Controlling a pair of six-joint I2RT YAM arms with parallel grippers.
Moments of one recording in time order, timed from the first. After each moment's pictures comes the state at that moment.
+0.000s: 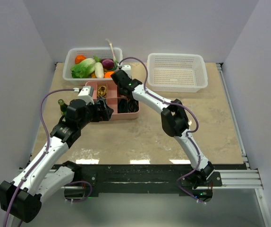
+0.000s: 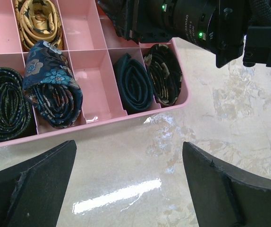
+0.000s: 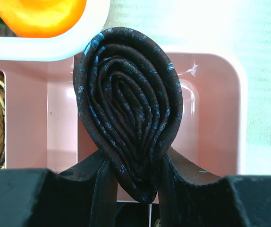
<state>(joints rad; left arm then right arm) -0.40 0.88 0.72 -0.29 0.01 -0.44 0.76 2.47 2.26 -0.60 0.52 0.50</state>
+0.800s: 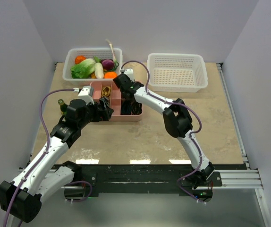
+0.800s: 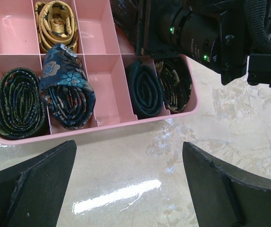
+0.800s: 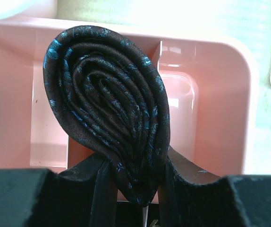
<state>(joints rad) -0.40 0.88 0.72 -0.29 0.01 -0.44 0.76 2.38 2.06 -0.56 0.56 0.47</state>
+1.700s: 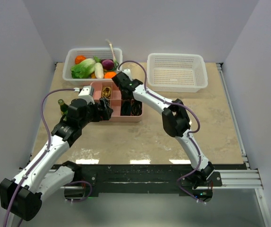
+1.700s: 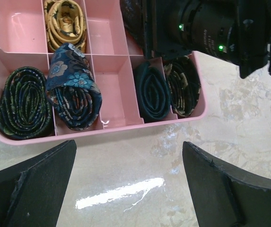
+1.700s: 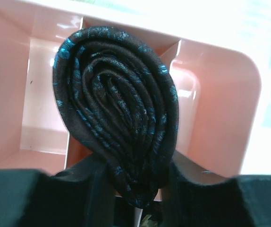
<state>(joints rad) -0.40 0.90 0.72 -0.29 -0.01 -0.44 0.77 2.43 2.21 -0.73 0.50 0.40</state>
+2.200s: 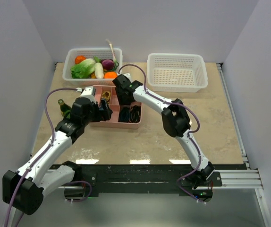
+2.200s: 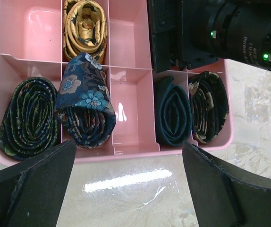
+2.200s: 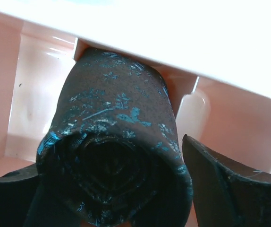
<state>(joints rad) -0.40 0.97 0.72 -0.30 -0.07 -0.44 0.77 2.43 2.17 -0.78 0.41 0.40</state>
